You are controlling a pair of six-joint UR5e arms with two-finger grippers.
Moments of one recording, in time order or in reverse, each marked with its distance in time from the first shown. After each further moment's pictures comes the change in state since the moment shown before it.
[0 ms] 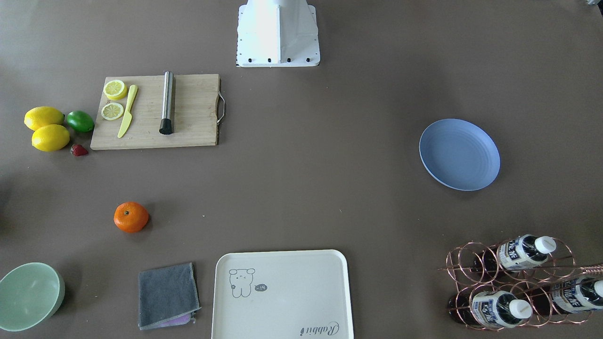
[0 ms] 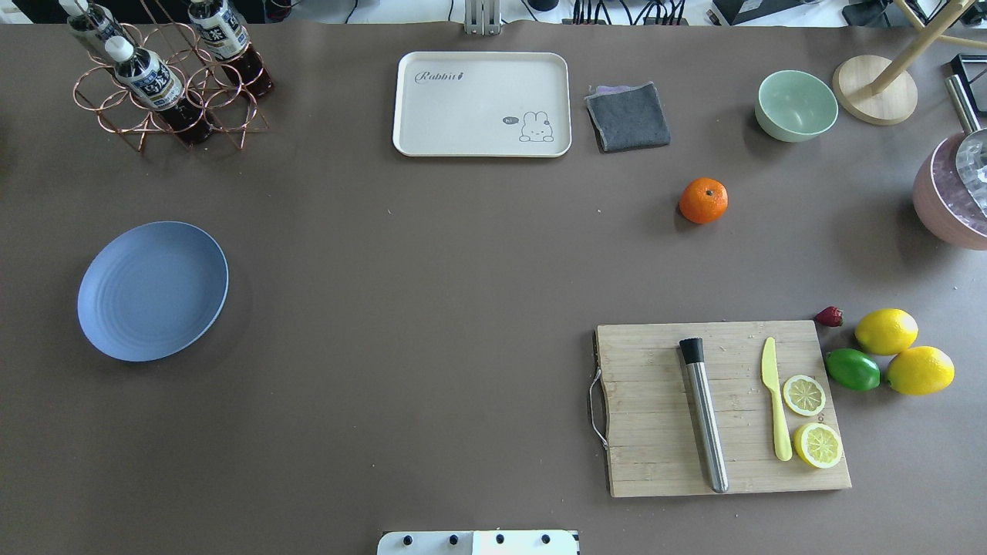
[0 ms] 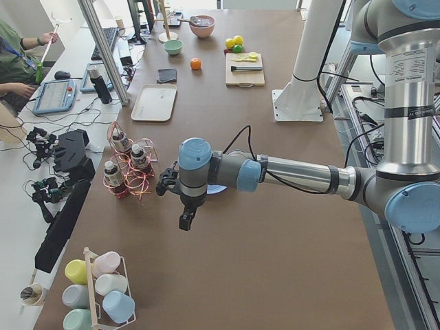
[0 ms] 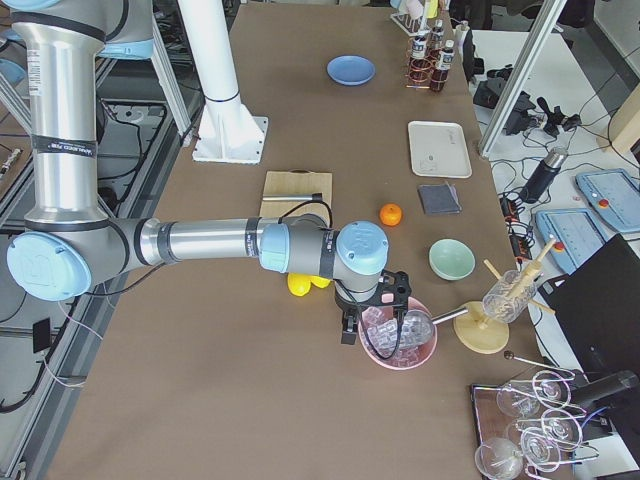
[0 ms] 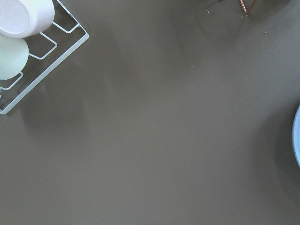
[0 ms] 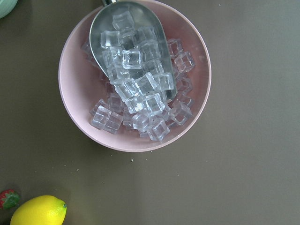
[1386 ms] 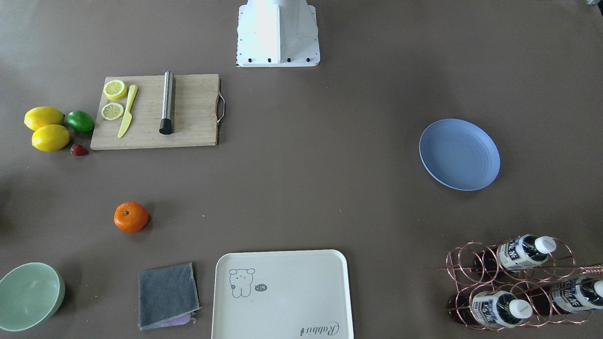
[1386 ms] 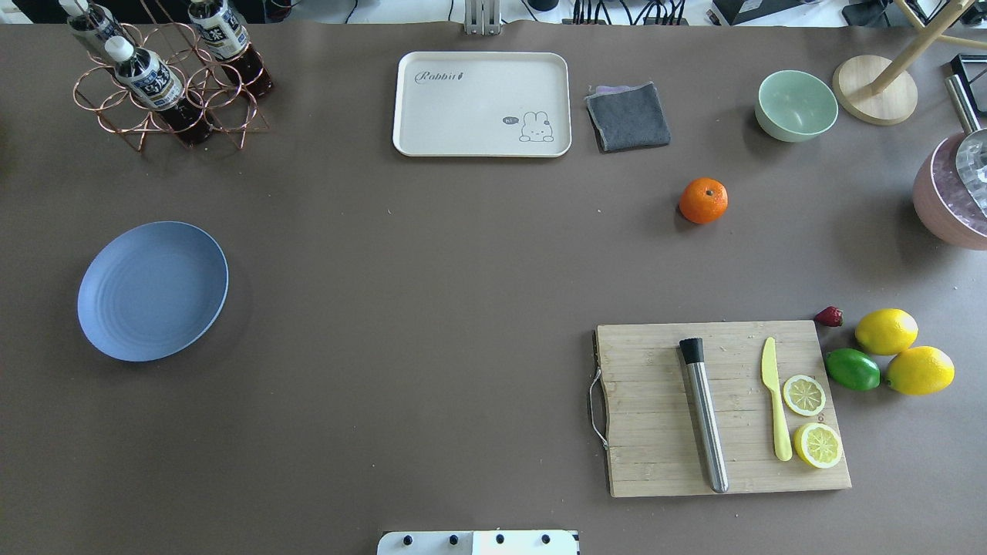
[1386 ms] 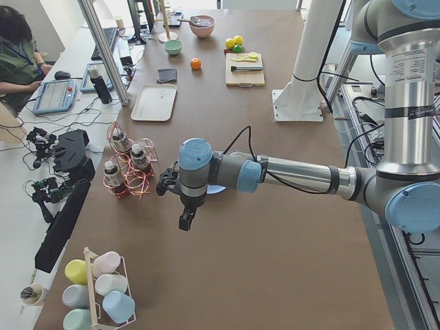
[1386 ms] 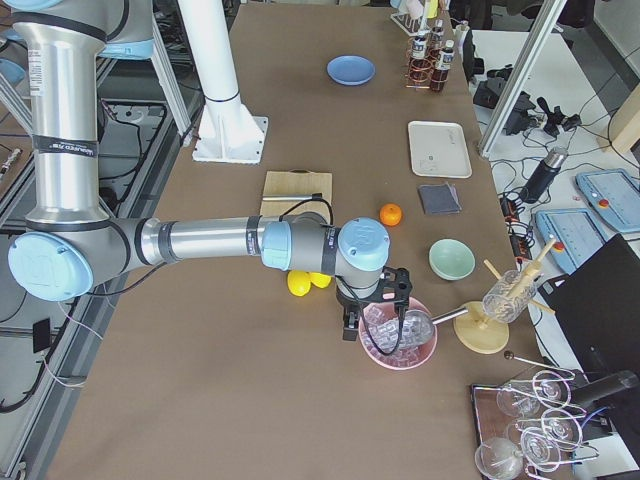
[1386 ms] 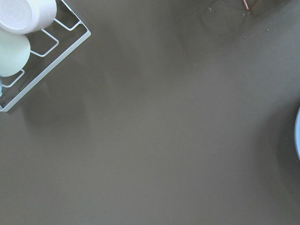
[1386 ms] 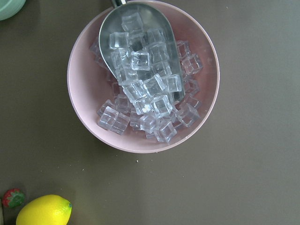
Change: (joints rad) left arm 0.004 -0.014 0.005 -0.012 0.000 -0.002; right arm -0.008 0.000 0.014 0.000 0.002 0.001
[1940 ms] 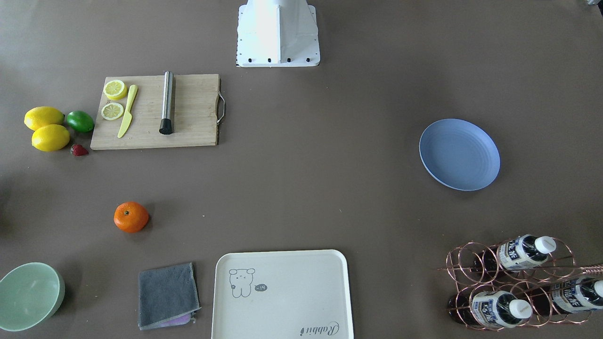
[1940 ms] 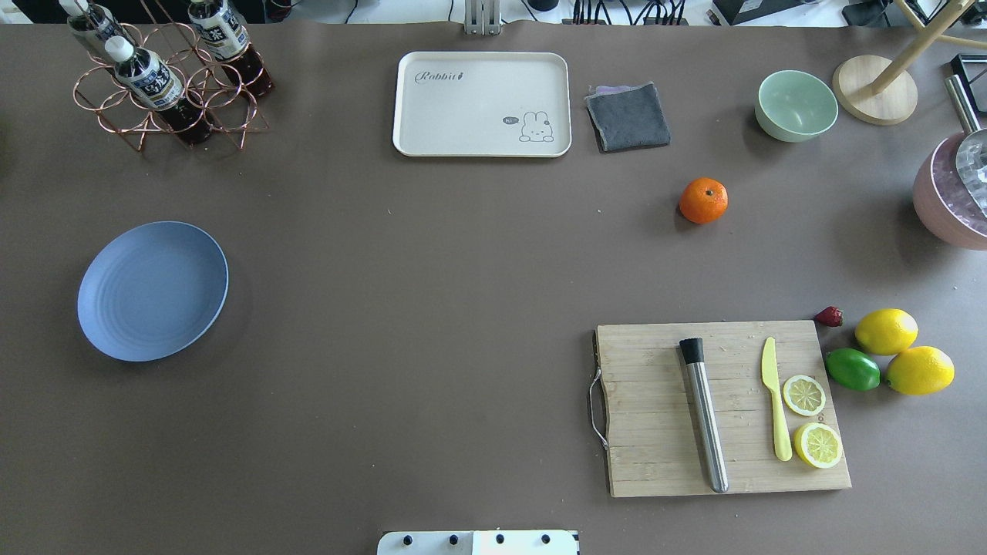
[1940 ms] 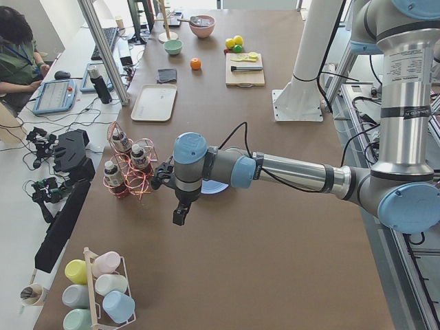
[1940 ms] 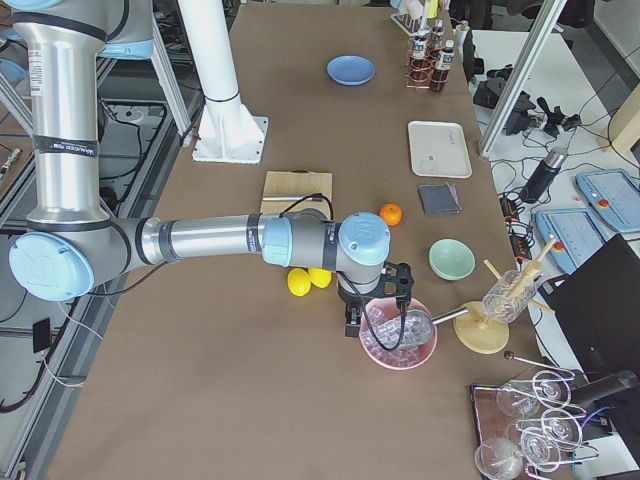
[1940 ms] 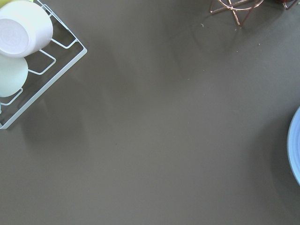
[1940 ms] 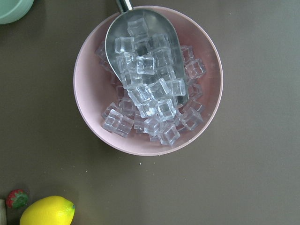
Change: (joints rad) left arm 0.002 -0.029 -0.013 -0.001 0.001 0.001; right arm 0.000 0.004 0.011 0.001 0.000 -0.001
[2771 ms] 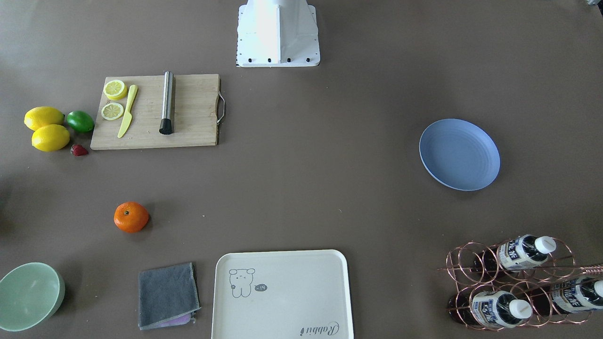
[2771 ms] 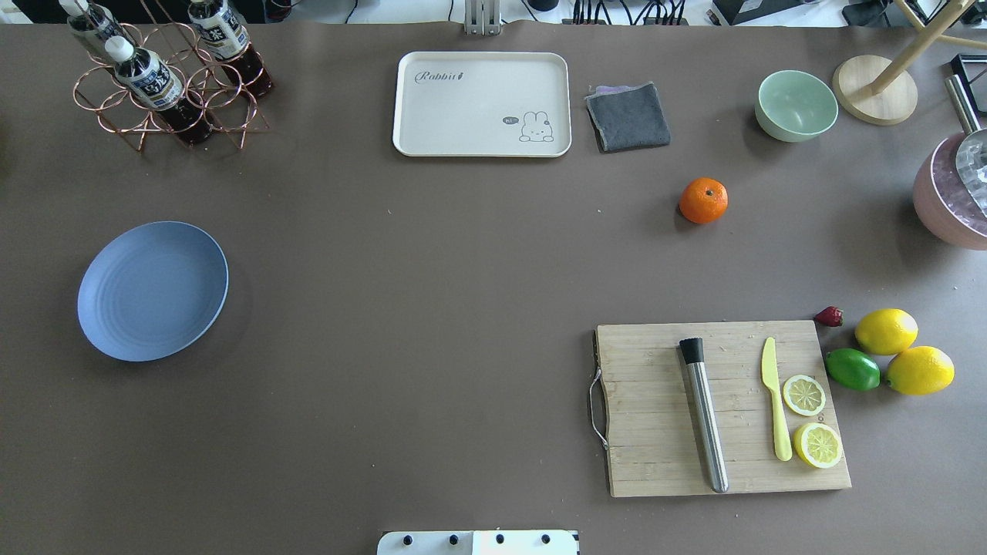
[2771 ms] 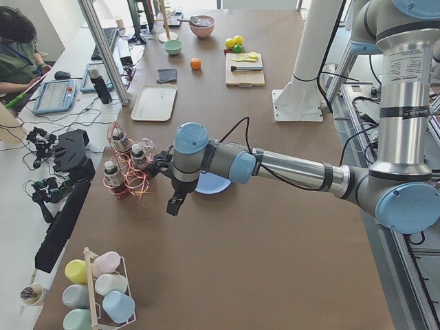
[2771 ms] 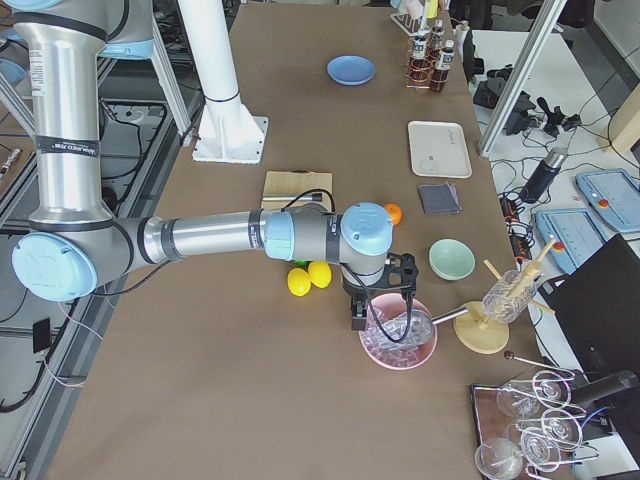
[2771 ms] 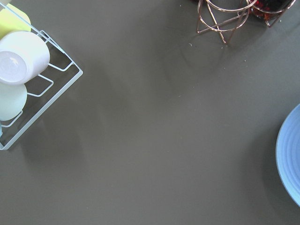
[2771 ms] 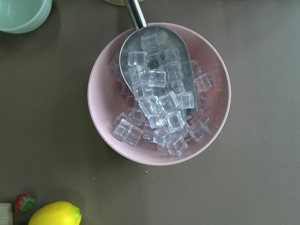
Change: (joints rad) left arm -0.001 0.004 -0.009 -0.072 -0.002 0.003; right arm -0.001 0.016 0.011 0.015 0.000 0.001
